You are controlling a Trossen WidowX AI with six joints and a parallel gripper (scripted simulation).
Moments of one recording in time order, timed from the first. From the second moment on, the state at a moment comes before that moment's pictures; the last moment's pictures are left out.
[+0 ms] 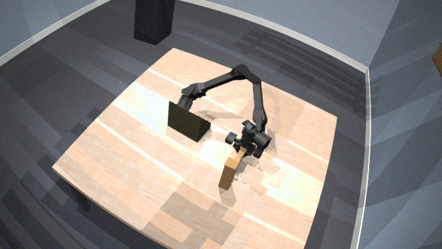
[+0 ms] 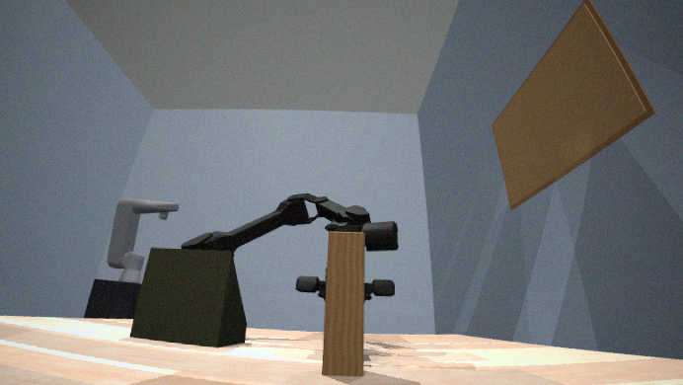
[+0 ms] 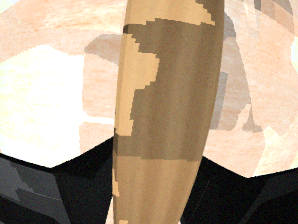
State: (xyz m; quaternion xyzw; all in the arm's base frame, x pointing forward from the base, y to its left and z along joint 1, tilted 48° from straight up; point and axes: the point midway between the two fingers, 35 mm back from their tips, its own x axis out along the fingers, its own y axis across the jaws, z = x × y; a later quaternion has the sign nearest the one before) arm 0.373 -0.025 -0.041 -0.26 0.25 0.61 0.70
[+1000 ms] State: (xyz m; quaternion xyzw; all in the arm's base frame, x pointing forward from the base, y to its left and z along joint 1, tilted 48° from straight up) arm 0.374 -0.026 -0.042 -0.26 0.25 0.61 0.70
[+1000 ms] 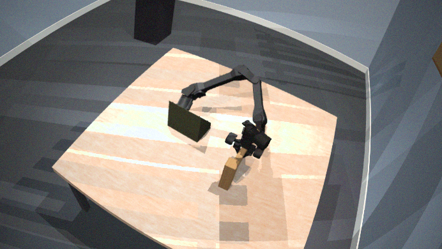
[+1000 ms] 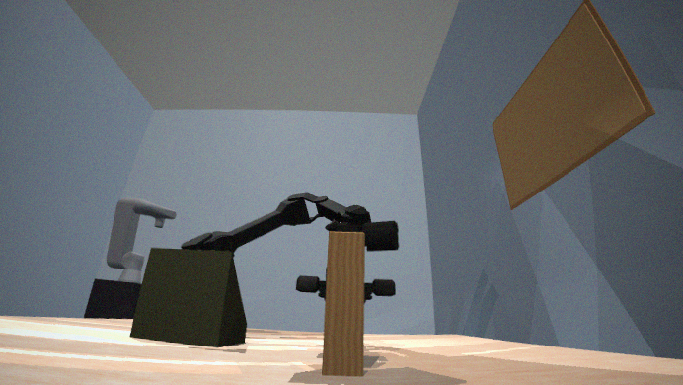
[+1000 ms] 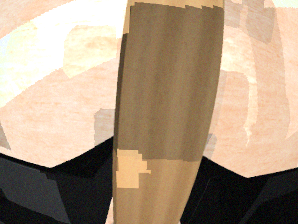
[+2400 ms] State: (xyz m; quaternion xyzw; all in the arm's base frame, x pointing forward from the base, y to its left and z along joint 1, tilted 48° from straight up) arm 0.373 -0.029 -0.046 -0.26 0.25 0.61 0.70
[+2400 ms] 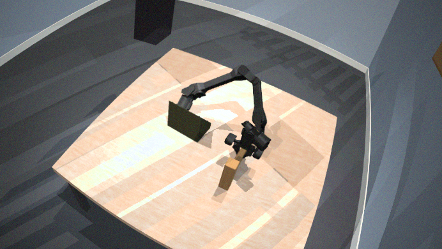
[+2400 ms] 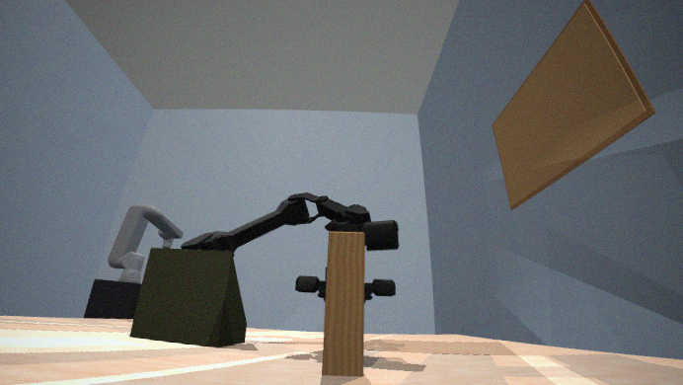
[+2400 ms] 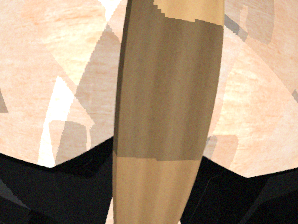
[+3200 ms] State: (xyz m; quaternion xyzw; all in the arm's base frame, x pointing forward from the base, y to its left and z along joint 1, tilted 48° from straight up) arm 0.373 -0.031 -0.047 -0.26 0.25 0.61 0.70
